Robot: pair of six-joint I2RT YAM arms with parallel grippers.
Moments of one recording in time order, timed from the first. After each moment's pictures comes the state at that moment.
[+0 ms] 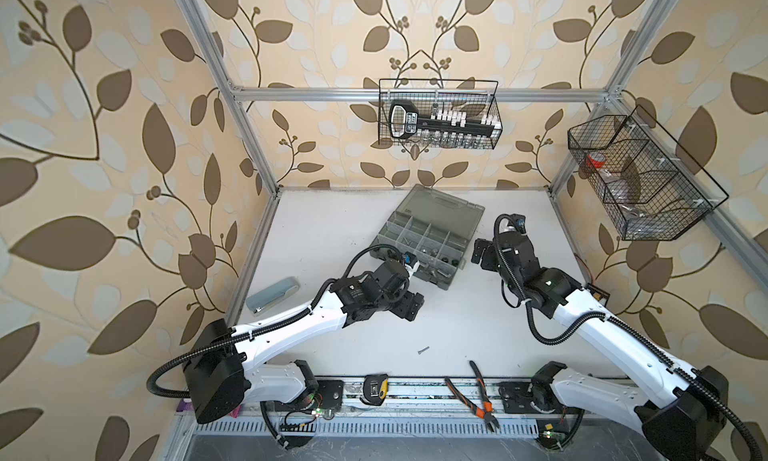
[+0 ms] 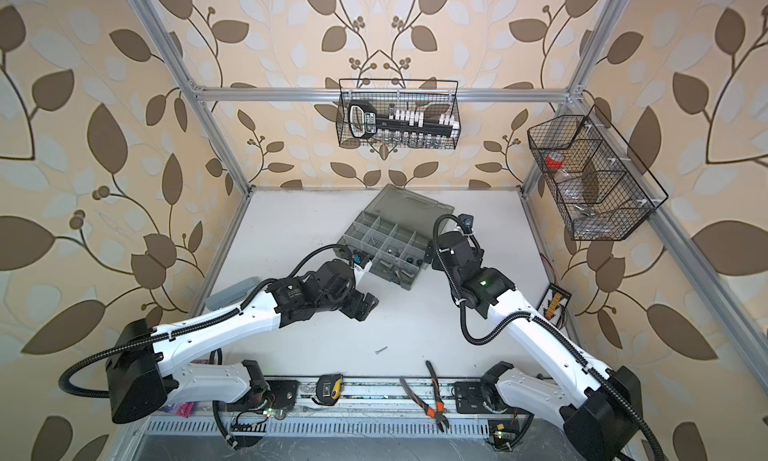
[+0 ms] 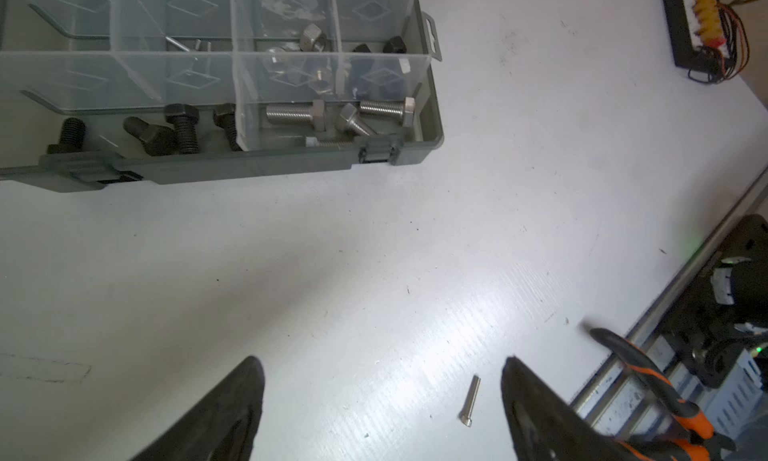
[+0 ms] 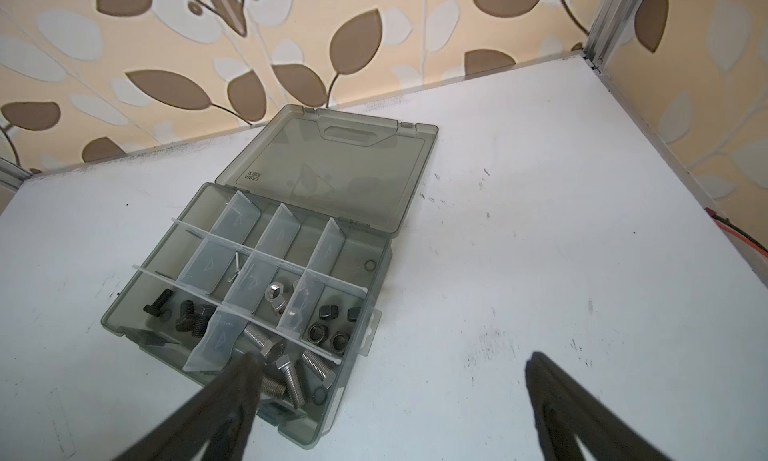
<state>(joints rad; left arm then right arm) -0.90 1.26 0.88 -0.48 -0.03 -0.33 0.54 1.09 0.92 -0.48 0.54 0.54</state>
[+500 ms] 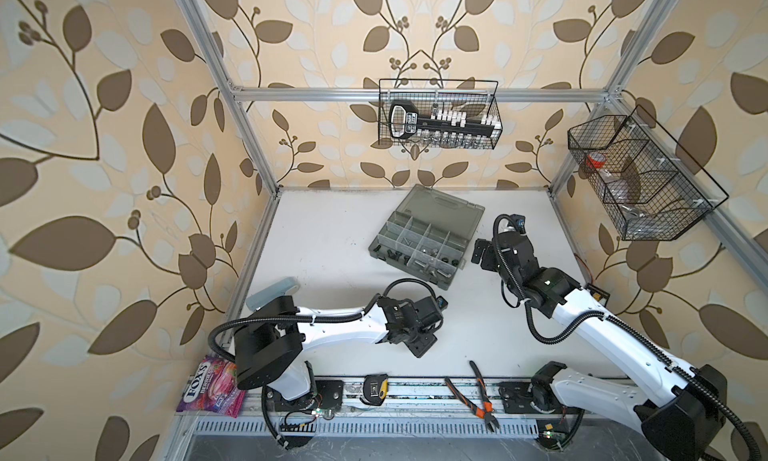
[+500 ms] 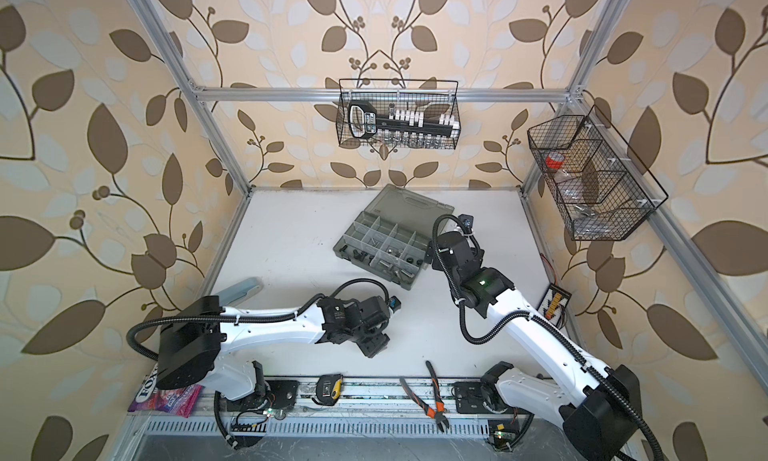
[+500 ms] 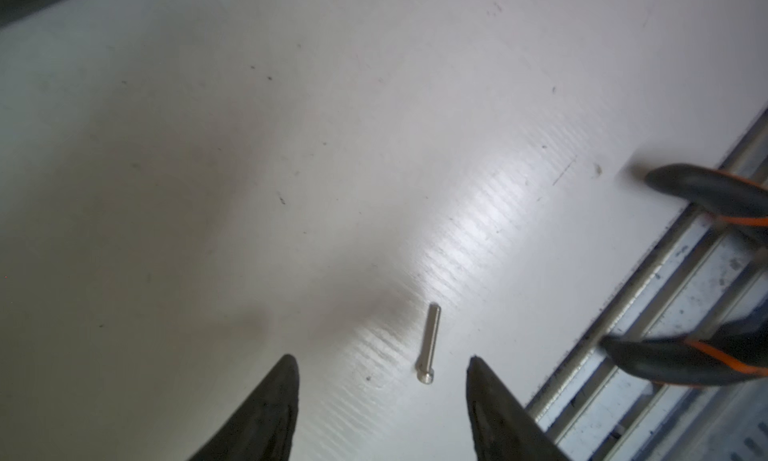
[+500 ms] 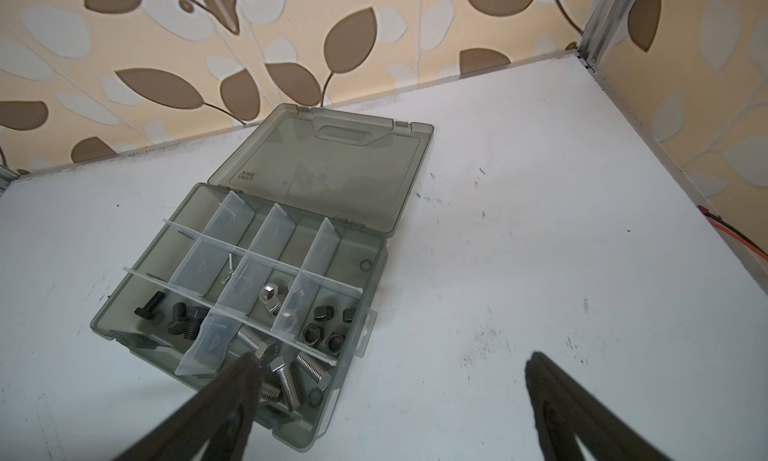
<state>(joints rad) -1.17 1.56 0.91 -0.53 -0.04 -0.29 0.54 1.10 0.92 -0.49 0.55 0.54</state>
